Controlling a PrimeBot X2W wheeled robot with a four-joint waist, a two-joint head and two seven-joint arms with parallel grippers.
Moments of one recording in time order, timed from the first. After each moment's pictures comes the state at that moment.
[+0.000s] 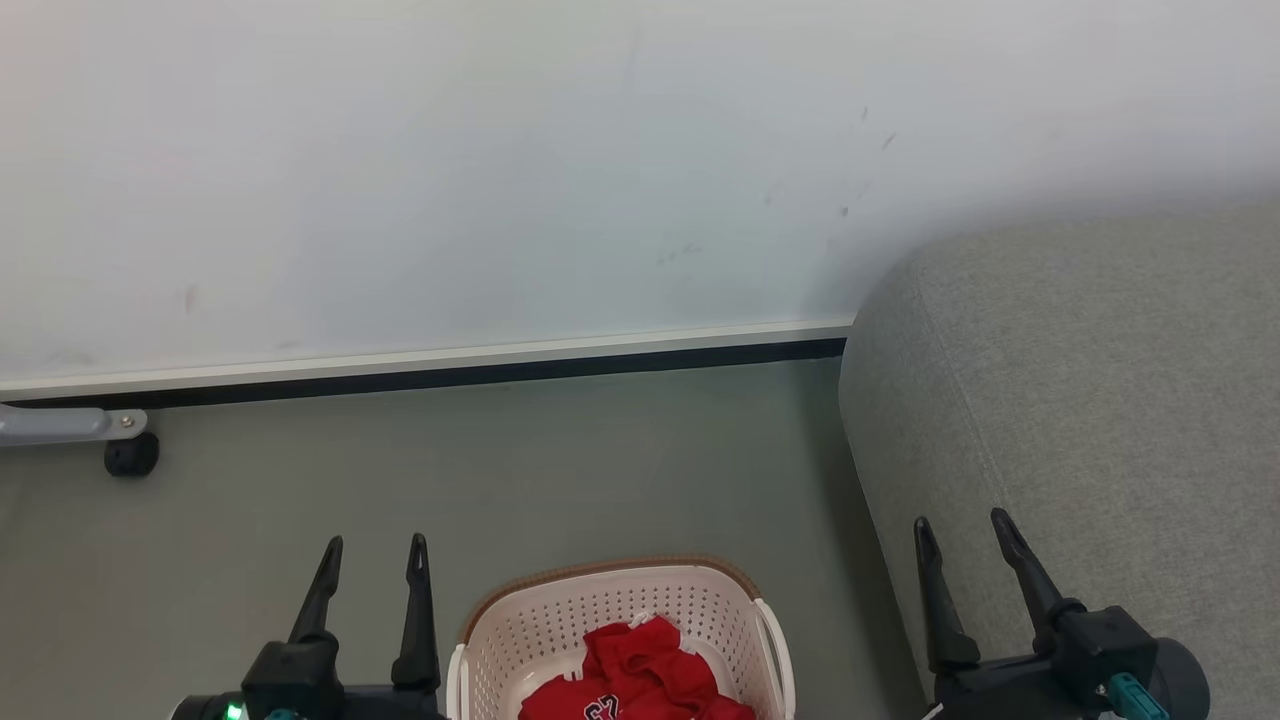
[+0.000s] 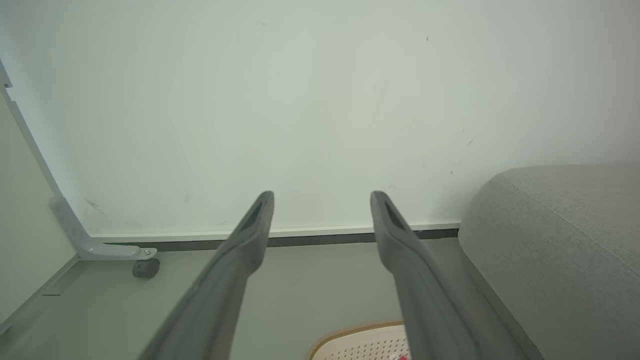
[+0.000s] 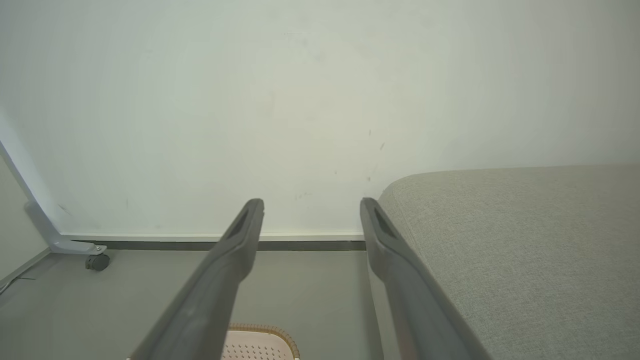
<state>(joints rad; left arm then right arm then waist) -0.02 0.09 -0.18 0.19 -0.24 0.12 -0.25 -0.06 -0.13 0.29 0.16 0.23 -0.12 -0.25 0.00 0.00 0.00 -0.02</state>
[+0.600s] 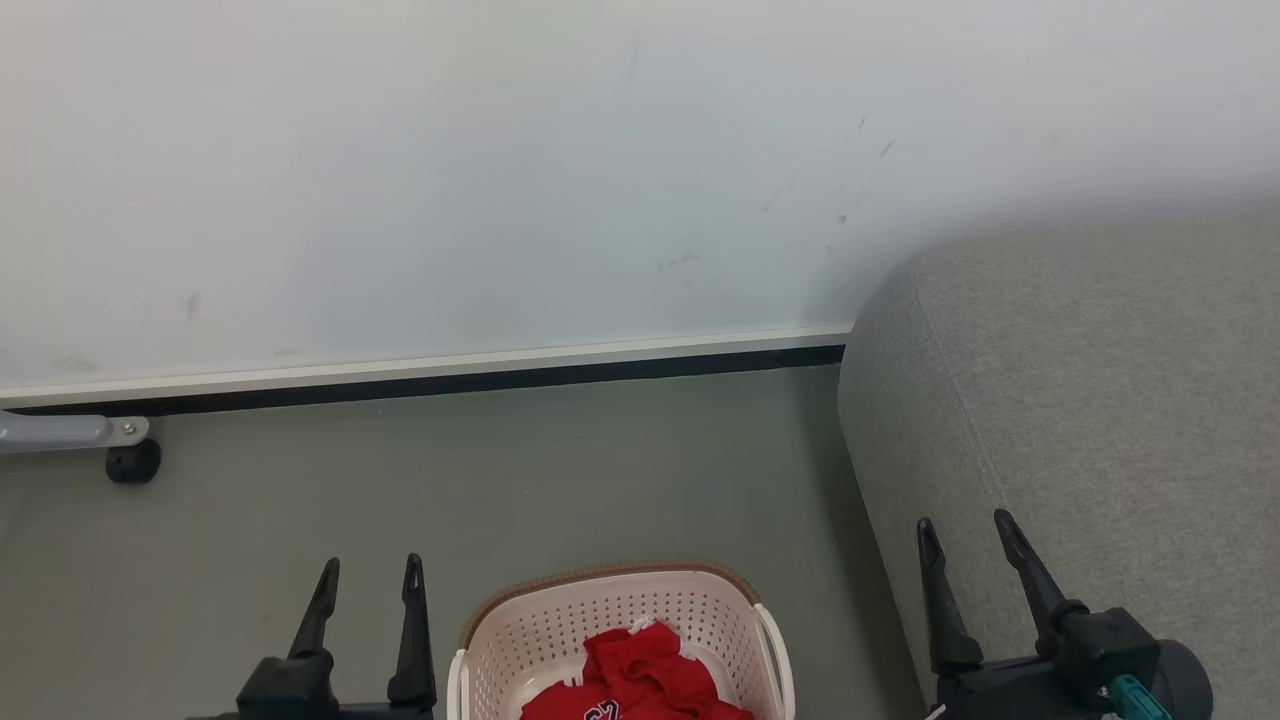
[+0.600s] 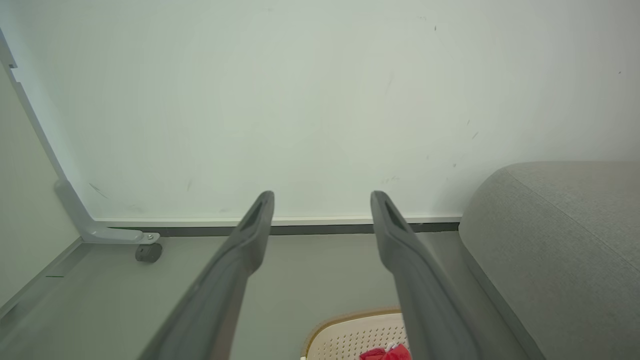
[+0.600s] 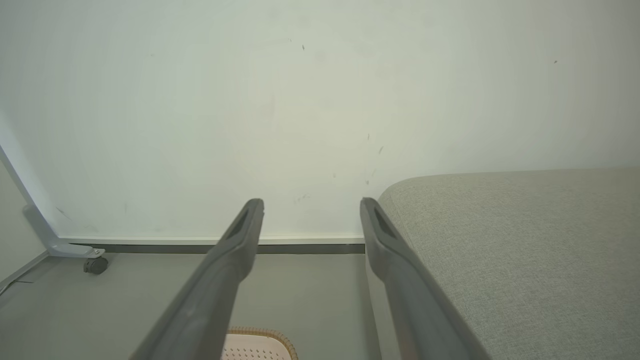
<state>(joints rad) 0.00 0.08 -0.17 0.21 -0.25 0.11 -0.25 -0.05 -0.13 0.29 0.16 0.23 -0.12 -0.25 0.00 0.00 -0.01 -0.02</state>
